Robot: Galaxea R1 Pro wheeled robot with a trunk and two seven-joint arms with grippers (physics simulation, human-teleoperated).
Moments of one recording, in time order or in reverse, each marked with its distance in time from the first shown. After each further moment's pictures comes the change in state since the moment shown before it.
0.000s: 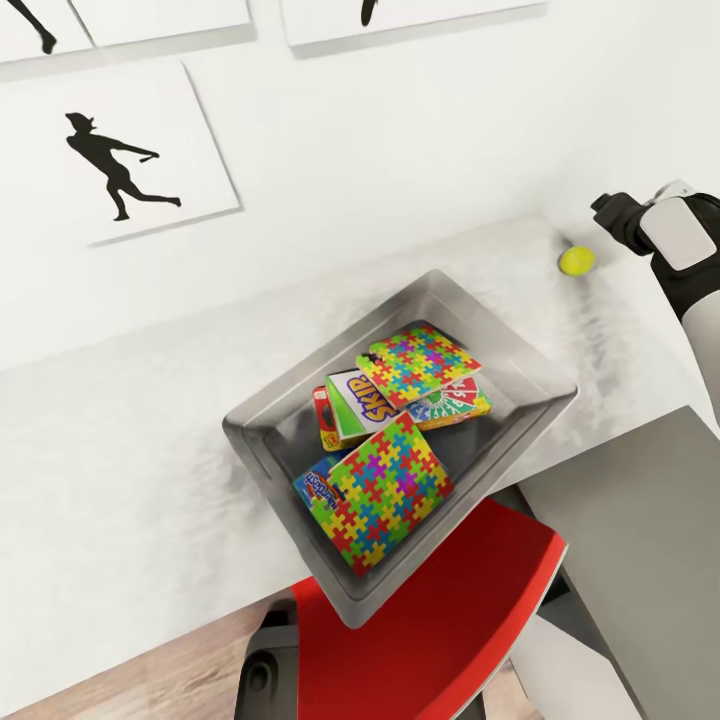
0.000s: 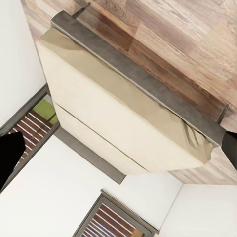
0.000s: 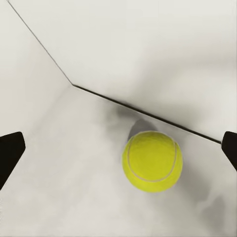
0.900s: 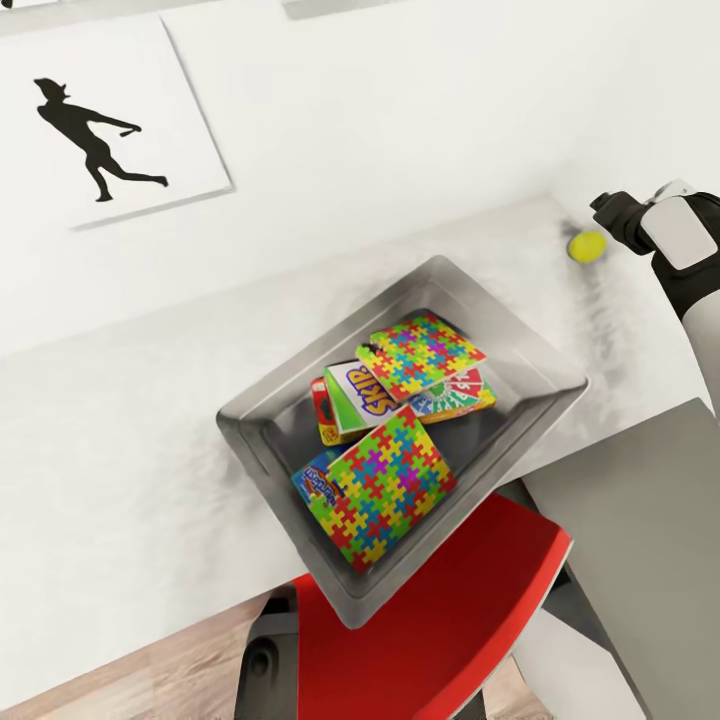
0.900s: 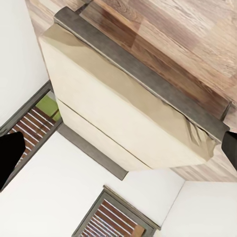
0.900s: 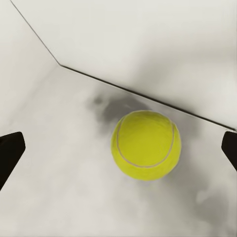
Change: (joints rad) left arm -0.014 0.000 0.000 -0.001 0.000 0.000 -0.006; right arm -0.002 -0.001 -0.003 0.001 -0.003 0.004 0.009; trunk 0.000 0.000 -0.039
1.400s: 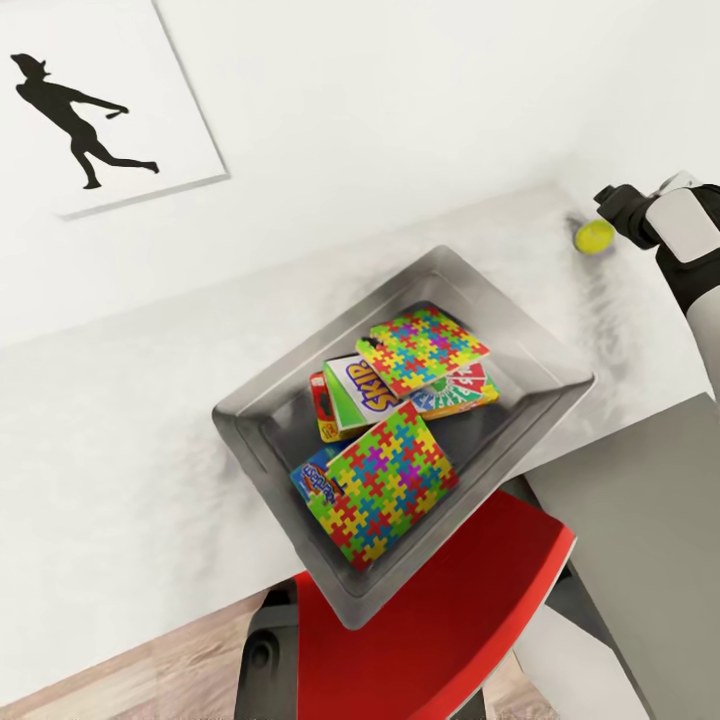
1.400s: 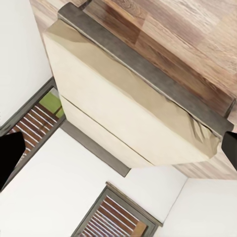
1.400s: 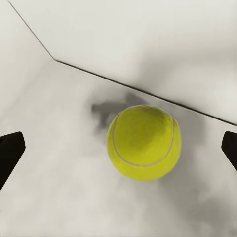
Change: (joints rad) left arm -0.003 0.000 0.000 0.000 -0.001 -0.001 -0.001; right arm -0.017 0.000 -0.003 0.003 0.000 0.002 -0.003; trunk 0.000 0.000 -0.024
